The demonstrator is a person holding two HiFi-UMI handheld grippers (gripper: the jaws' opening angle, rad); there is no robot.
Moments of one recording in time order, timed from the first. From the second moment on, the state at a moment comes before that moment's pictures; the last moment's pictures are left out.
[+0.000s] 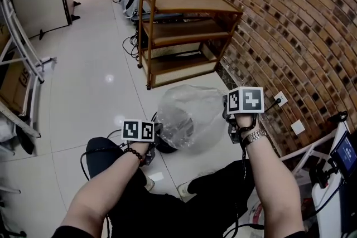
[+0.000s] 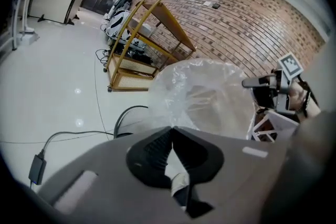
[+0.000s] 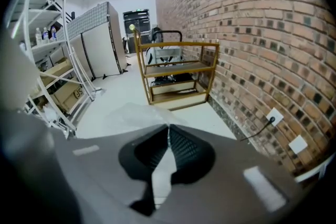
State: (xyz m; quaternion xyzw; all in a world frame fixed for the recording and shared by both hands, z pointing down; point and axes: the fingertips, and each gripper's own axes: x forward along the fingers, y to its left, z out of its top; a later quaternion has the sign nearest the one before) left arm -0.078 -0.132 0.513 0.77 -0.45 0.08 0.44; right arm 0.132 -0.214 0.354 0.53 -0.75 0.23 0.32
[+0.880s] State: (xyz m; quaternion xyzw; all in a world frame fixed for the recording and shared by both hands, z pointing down) left arm -0.131 -0.115 0.507 0.75 -0.43 0.23 0.44; right arm 0.115 -0.196 0.464 0.49 -0.75 0.30 0.32
